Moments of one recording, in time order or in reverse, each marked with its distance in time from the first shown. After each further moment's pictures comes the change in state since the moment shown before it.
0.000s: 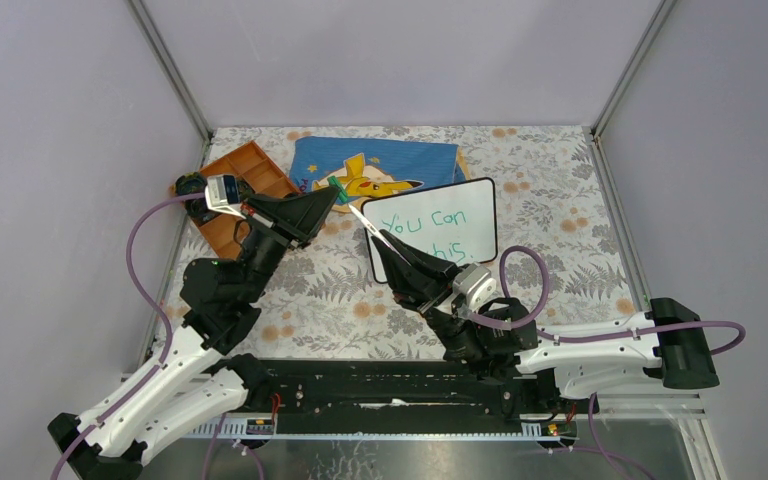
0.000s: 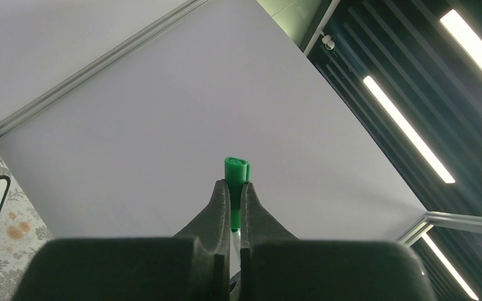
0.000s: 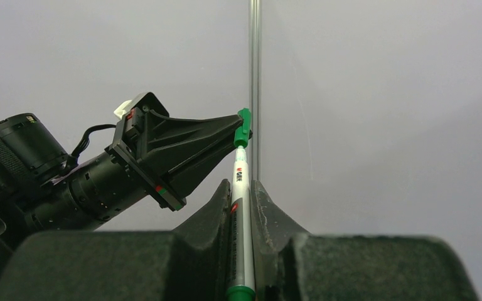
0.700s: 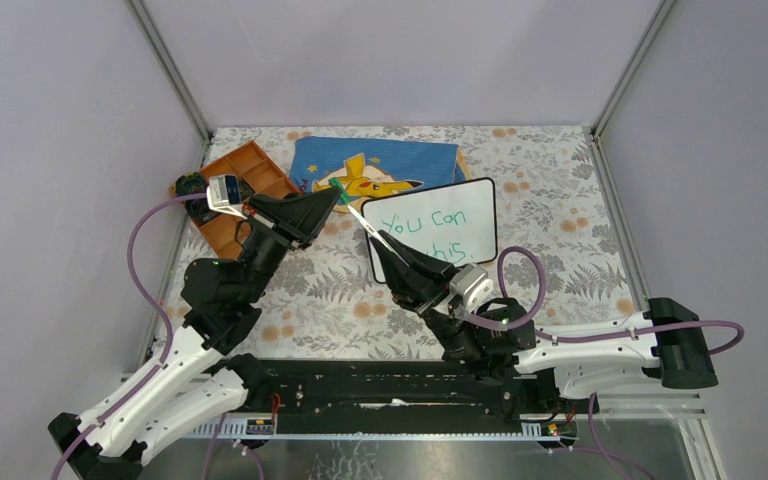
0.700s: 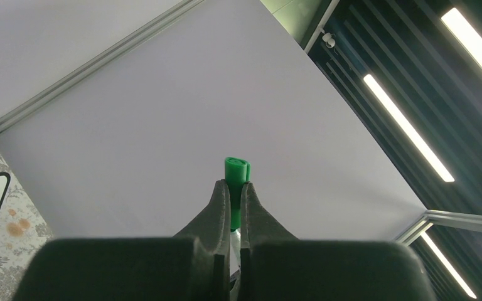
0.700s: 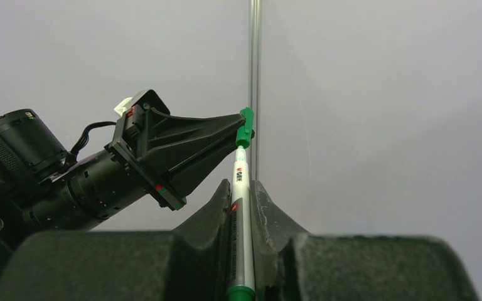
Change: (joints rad) left arm 0.000 0.000 -0.006 0.000 0.011 -0.006; right arm 0.000 0.006 0.000 0.001 0.000 -0.008
